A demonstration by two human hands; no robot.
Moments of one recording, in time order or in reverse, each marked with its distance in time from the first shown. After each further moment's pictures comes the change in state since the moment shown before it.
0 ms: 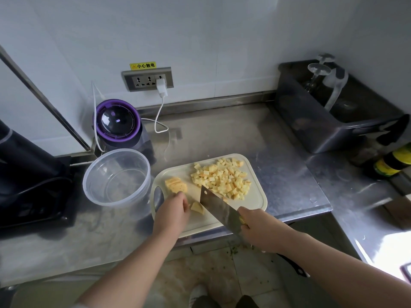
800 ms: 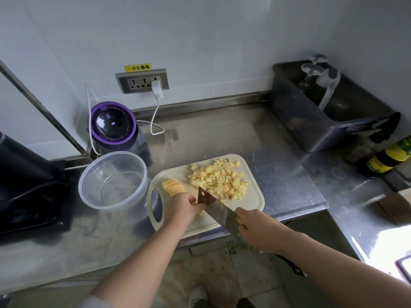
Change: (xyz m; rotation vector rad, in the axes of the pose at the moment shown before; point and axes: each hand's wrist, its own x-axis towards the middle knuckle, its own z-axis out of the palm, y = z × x) left_hand 0.013 0.029 0.002 -0.314 -0.163 -0.150; right_hand -0.002 0.000 0.002 0.007 0.014 -0.002
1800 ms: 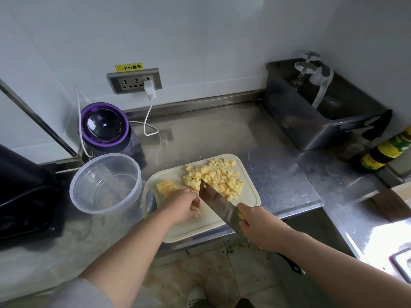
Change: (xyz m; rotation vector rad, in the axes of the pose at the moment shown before) left_hand 0.025 -0.004 -0.013 0.424 -0.250 0.443; right_hand 0.001 0.010 -0.001 0.040 0.089 0.059
